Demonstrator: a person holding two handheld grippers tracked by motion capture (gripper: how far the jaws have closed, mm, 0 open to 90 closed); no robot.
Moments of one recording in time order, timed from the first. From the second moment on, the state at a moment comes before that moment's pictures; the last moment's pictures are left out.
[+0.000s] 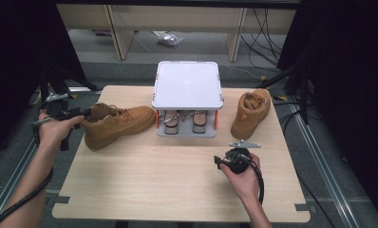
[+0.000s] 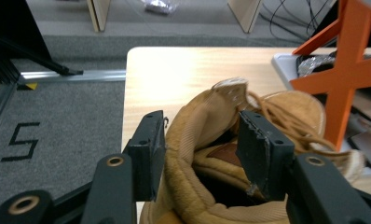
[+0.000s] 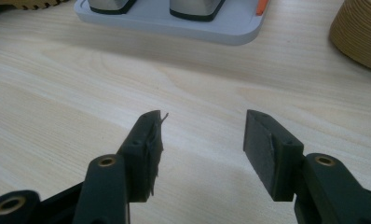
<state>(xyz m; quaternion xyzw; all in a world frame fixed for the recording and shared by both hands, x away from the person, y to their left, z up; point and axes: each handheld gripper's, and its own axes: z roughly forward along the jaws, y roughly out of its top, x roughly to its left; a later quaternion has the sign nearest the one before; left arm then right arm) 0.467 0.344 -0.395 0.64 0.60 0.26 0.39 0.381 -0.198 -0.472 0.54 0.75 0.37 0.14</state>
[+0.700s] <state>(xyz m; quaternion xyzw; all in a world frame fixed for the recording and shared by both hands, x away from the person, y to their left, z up) 0.488 0.350 -0.411 0.69 0.59 0.24 0.34 0.382 -0.198 -0.477 0.54 0.75 0.36 0.14</state>
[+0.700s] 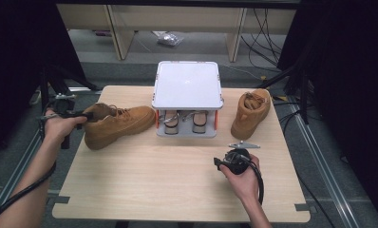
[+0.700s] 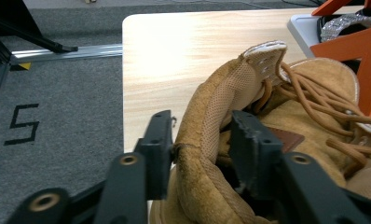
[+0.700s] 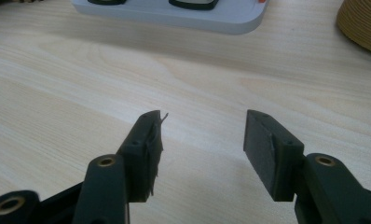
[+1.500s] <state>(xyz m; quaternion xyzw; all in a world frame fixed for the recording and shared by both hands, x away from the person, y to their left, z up) 0.462 0.335 -0.402 0.67 0.63 0.21 0.32 0.381 -0.200 -0.479 0.54 0.75 0.36 0.14</state>
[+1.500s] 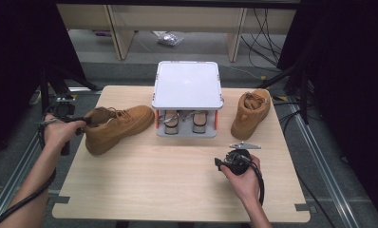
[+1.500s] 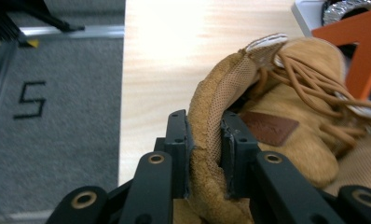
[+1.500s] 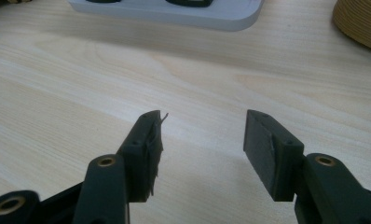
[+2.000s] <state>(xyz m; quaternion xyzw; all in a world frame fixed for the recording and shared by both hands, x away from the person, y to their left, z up) 0.425 0.324 -0.402 0.66 0.63 0.18 0.35 0.380 -0.199 -0.479 0.54 0.75 0.36 0.13</state>
